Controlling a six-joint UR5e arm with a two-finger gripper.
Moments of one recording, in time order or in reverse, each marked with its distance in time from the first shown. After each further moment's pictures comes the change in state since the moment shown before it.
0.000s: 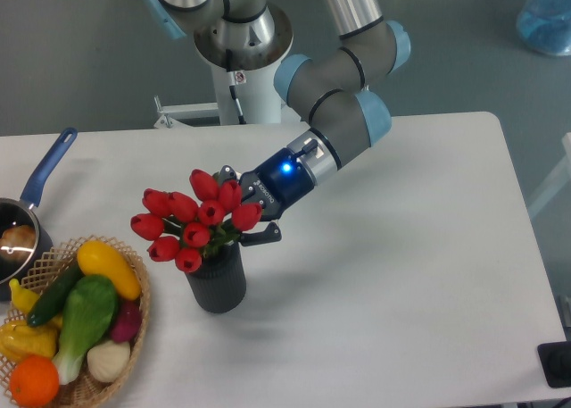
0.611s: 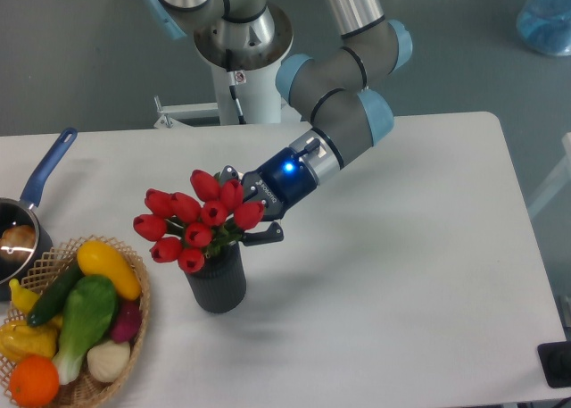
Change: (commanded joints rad) arm 0.002 0.000 0.014 0.000 -0.002 -0.002
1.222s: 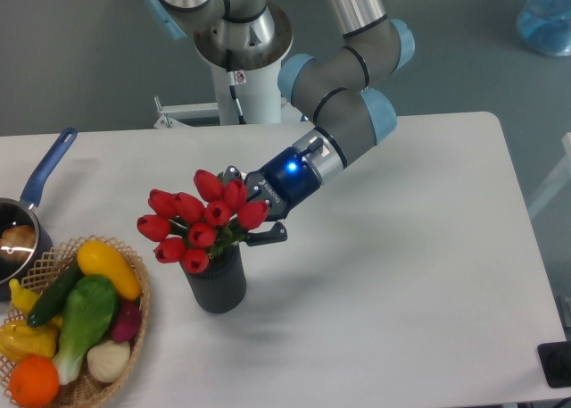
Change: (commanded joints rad) arm 0.009 0.000 0.002 0.002 0.000 0.000
